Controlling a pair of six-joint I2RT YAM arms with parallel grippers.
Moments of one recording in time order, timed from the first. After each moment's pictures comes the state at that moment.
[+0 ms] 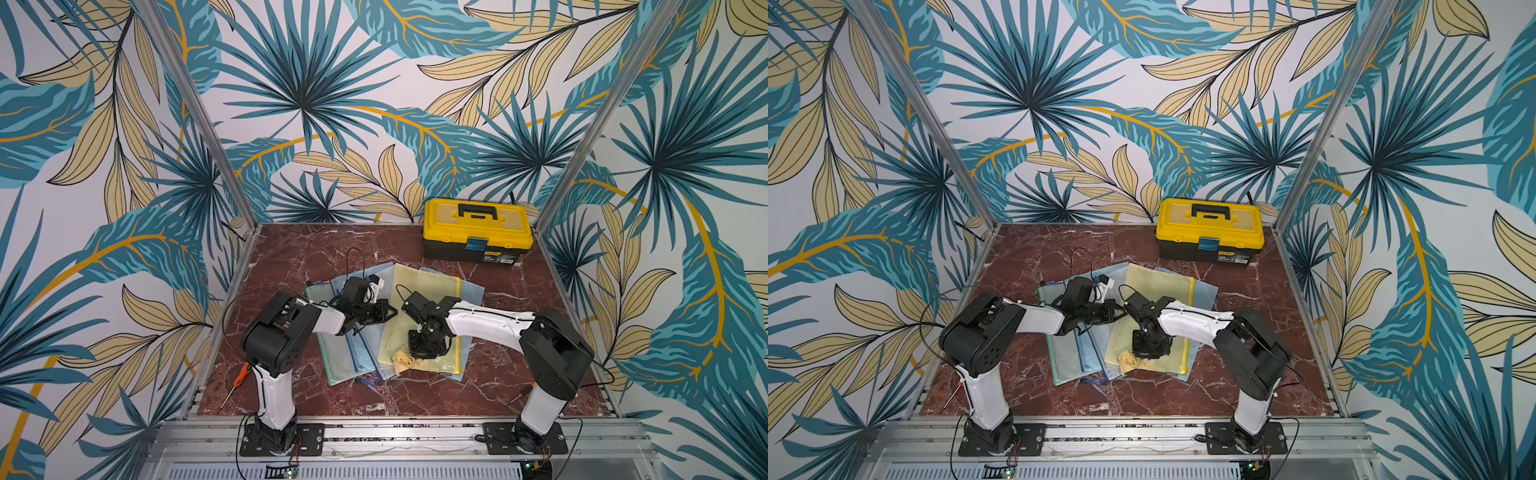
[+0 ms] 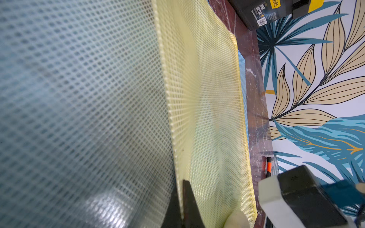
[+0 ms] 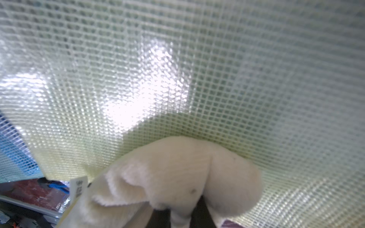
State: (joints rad) left arm -0.47 1.89 0.82 0.39 0.59 -0.68; right arm 0.77 1.77 1.09 -0.76 -0.15 0.79
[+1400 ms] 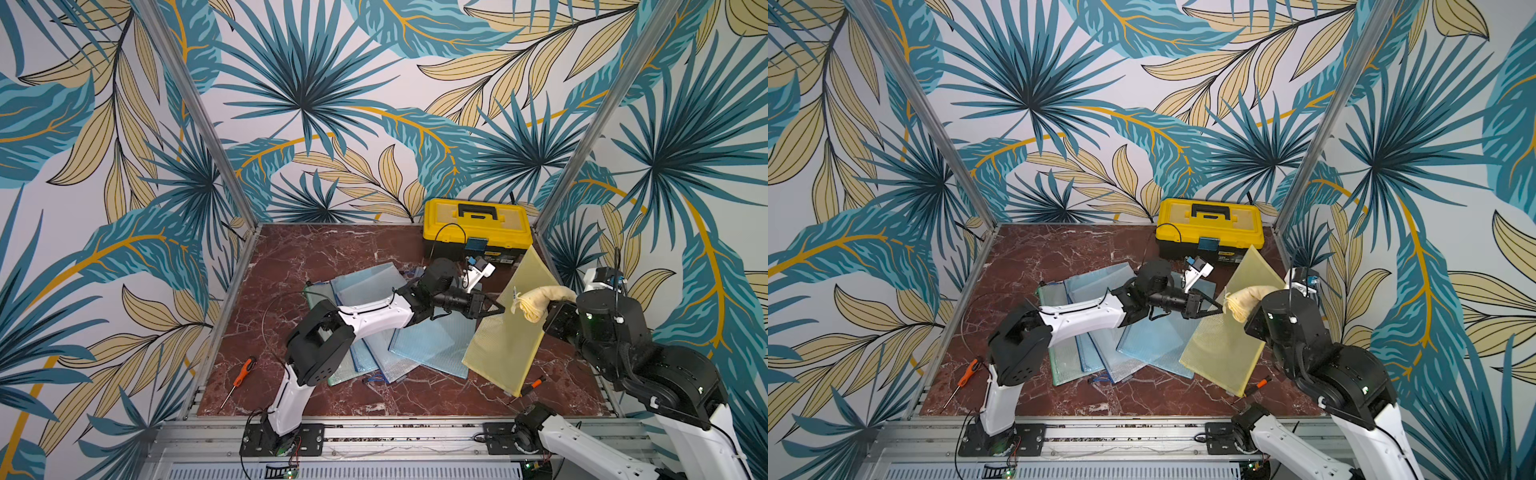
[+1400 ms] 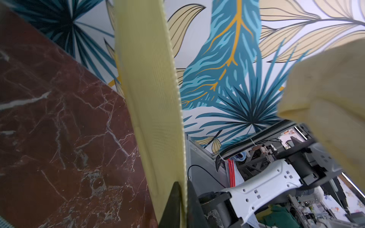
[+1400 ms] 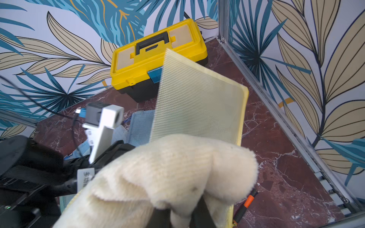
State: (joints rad) left arm -0.93 2.11 1.55 0.35 0.76 -0.73; right arm 0.54 0.79 1.44 -1.35 0.56 0.74
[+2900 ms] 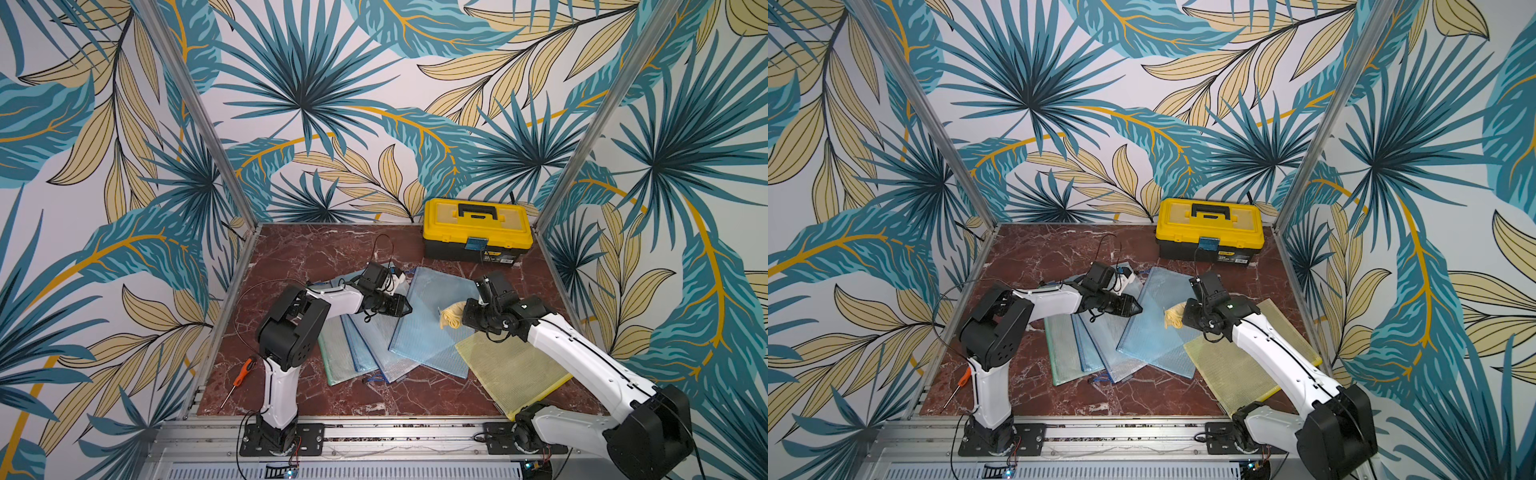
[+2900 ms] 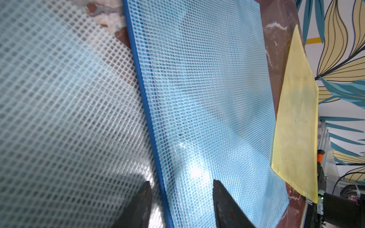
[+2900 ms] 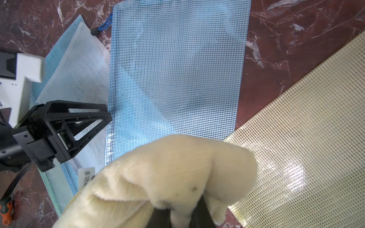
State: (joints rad) left arm -0.54 1.99 1.18 -0.13 0.52 -0.33; right arm 0.41 1.21 0.94 -0.77 0.05 0.72
